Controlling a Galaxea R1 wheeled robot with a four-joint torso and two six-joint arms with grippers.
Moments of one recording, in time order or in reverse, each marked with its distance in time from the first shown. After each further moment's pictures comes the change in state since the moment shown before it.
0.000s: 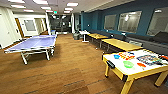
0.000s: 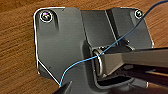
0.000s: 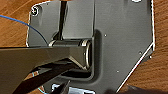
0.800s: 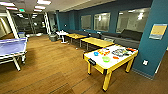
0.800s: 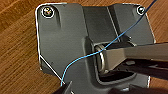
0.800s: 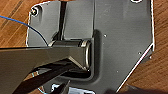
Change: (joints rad) left arm 0.001 -0.003 -0.001 0.000 0.004 0.000; right arm -0.001 0.000 0.000 0.000 0.000 0.000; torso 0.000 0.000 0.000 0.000
